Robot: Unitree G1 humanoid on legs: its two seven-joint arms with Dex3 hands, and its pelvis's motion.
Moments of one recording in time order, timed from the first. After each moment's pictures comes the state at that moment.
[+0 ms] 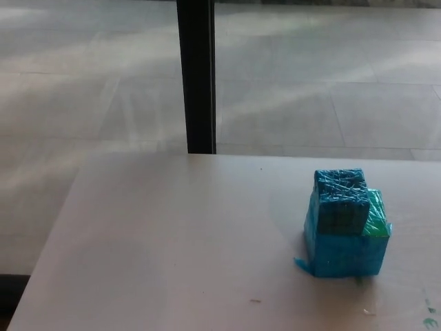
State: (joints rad) left_arm 0.00 0.60 0.57 0.94 -0.06 0.25 -0.07; right_arm -0.11 -0.75 -0.02 1.06 -0.15 -0.11 0.24
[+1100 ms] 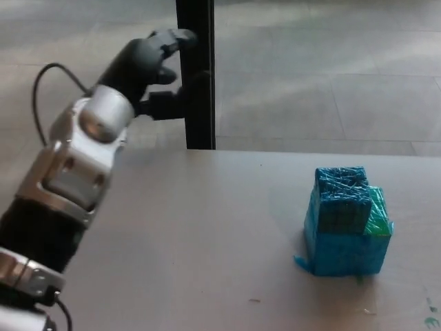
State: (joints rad) left_arm -1.02 0.38 -0.39 0.40 0.19 0.35 -0.16; right_arm -0.12 -0.75 -0.02 1.12 -0.15 -0.18 0.30
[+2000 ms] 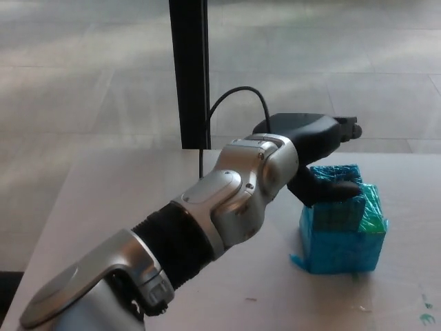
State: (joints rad) left_arm -1.17 0.14 -0.82 0.55 0.48 0.36 -0.28; right_arm -0.16 -0.75 0.00 1.13 -0.15 -0.18 0.33
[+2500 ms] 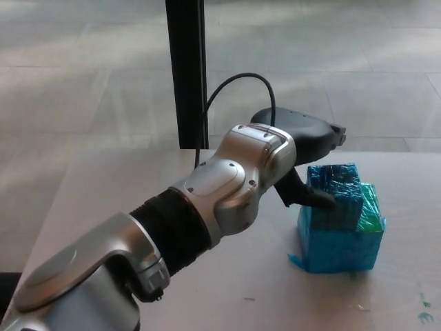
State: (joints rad) left_arm -1.21 0.15 -0.87 0.58 0.59 0.34 -0.43; right_arm -0.17 -0.76 0.03 1.13 -0.17 -0.18 0.33
